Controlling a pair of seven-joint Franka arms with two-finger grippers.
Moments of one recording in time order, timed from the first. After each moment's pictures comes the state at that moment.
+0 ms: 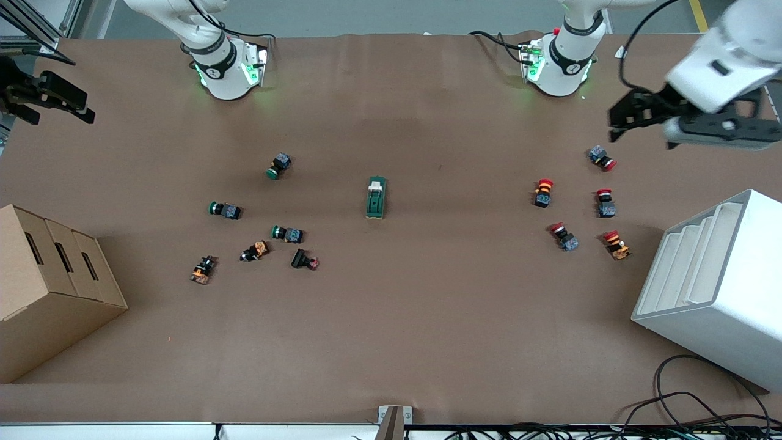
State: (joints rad) left arm -0.08 0.01 -0.21 -1.50 -0.04 1.52 -0.11; right arm 0.01 -0.10 -0.02 -1.54 0.03 1.37 0.00
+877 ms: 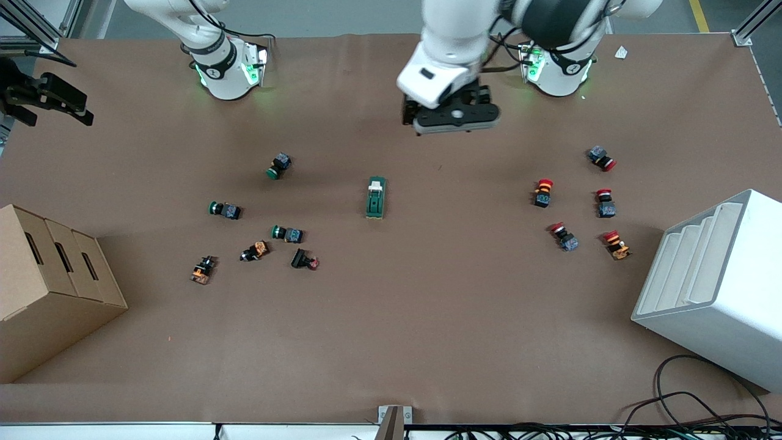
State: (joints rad) left arm -0.60 0.23 -0.25 -1.46 0.07 1.67 -0.96; right arm 0.01 -0.10 -0.02 -1.54 0.01 1.38 0.00
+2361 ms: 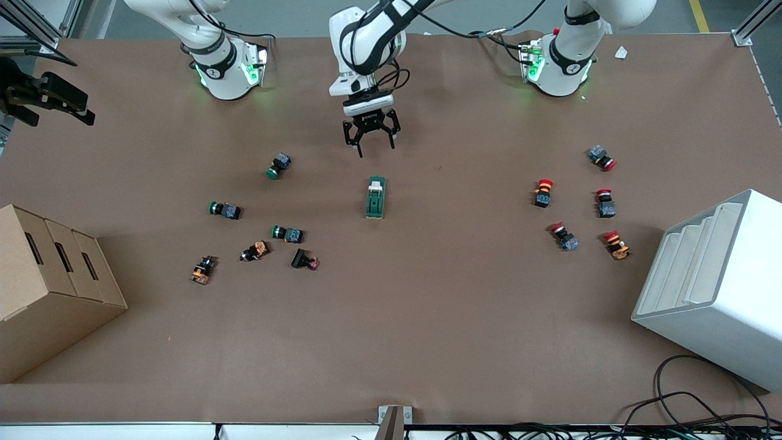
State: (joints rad) left arm -1.08 0.63 -0.26 -1.81 1.15 2.06 -2.32; right arm 0.01 -0.10 -0.02 -1.54 0.02 1.38 0.00
